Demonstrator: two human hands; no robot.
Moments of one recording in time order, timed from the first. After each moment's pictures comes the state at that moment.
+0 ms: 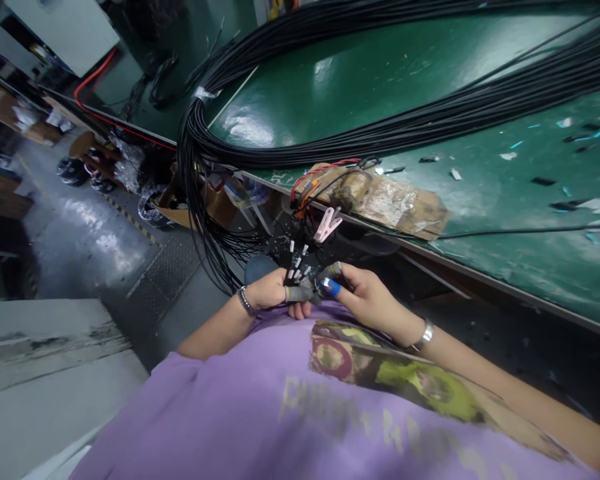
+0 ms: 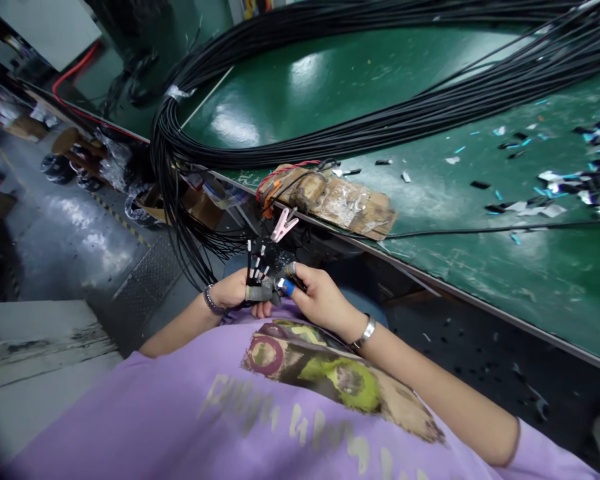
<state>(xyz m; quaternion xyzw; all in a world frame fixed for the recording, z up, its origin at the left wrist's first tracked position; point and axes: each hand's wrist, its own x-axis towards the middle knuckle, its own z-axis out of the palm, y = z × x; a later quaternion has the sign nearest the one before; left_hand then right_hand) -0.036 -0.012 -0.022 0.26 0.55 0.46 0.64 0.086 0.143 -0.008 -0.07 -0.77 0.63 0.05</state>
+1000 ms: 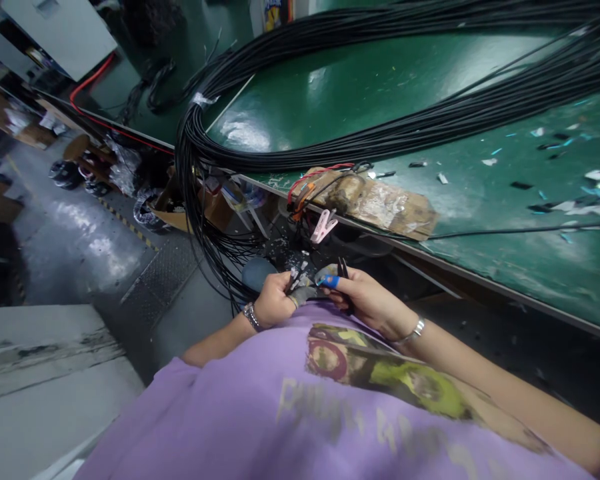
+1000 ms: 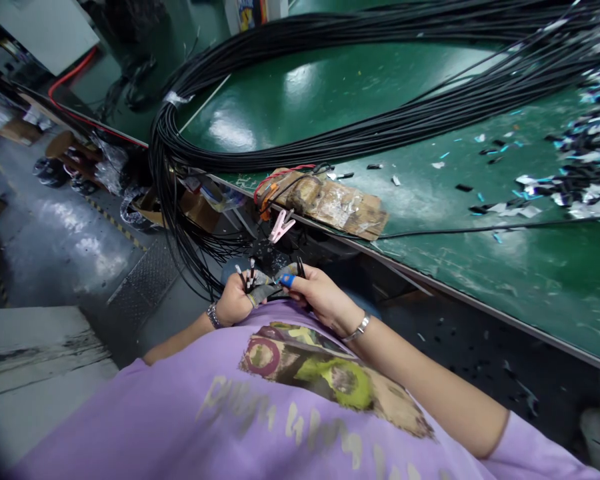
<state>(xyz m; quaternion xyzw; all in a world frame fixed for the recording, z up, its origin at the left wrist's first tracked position) -0.006 -0.008 -0.018 0.24 0.69 0.58 0.36 0.082 0.135 -0.016 -0.26 -0.49 0.83 -0.09</state>
